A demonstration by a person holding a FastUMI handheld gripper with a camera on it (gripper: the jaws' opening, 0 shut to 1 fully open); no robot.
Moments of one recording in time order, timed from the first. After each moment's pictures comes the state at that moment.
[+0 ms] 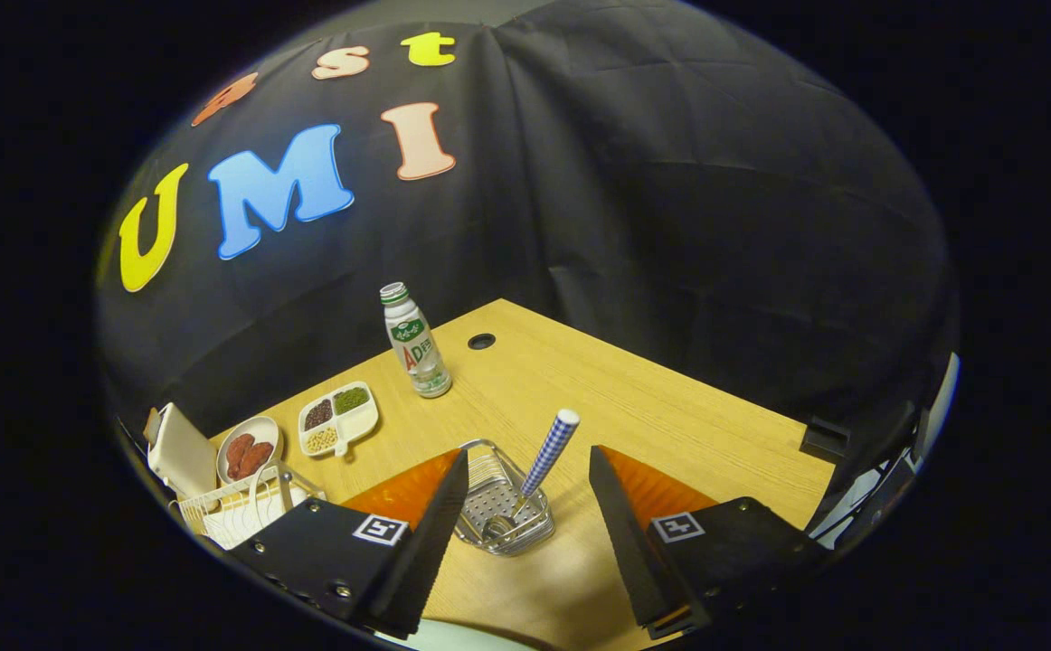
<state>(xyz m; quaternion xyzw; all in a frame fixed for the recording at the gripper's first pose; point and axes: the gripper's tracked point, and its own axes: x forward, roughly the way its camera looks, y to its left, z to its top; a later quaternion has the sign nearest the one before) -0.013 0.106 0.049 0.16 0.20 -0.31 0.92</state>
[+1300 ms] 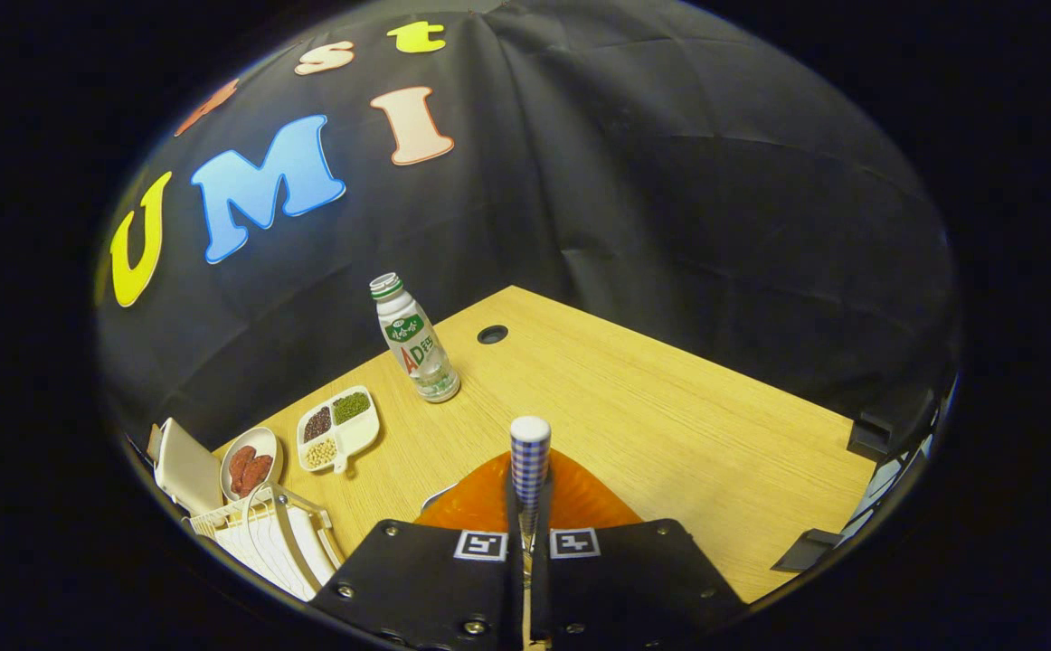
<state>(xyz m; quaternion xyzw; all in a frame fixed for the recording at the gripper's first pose) 0.034 0.096 0.039 0.18 0.21 -0.28 0.92</state>
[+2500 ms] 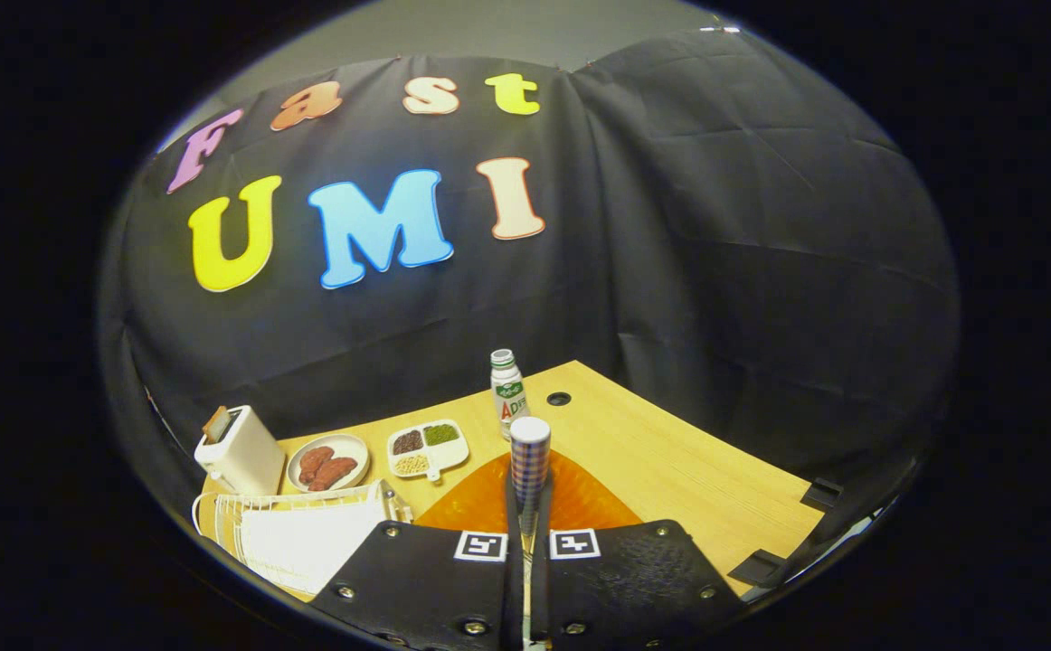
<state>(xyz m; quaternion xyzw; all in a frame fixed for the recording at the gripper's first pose) -0.033 0.209 0.161 0.08 0.13 -0.20 0.97</state>
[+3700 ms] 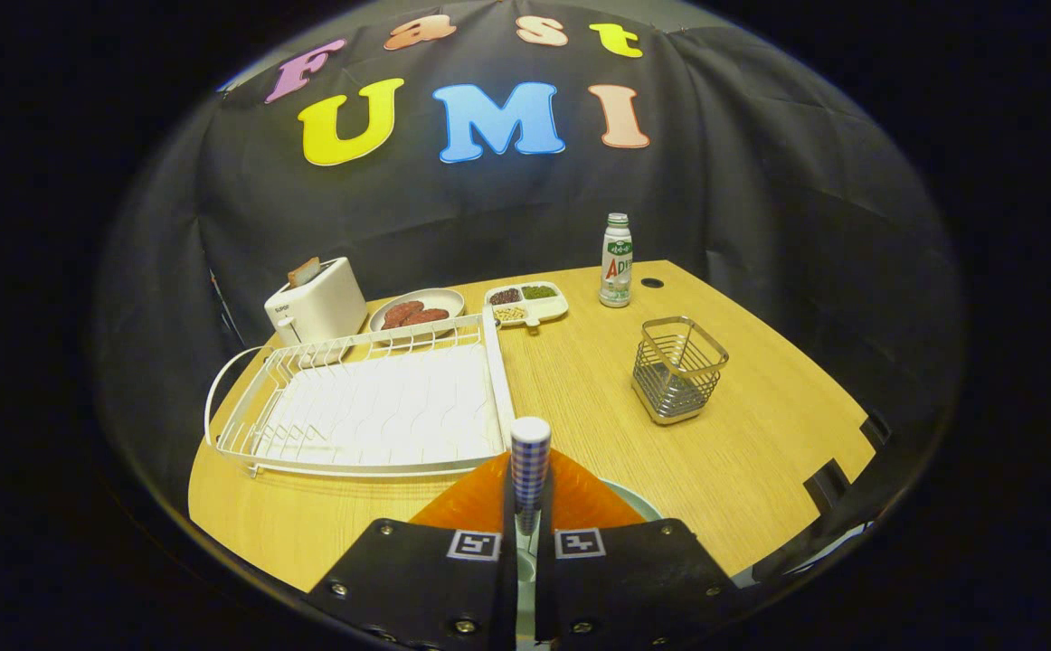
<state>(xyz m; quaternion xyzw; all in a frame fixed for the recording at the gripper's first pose) -0.105 0.337 0.020 0.05 0.26 -0.07 0.96</state>
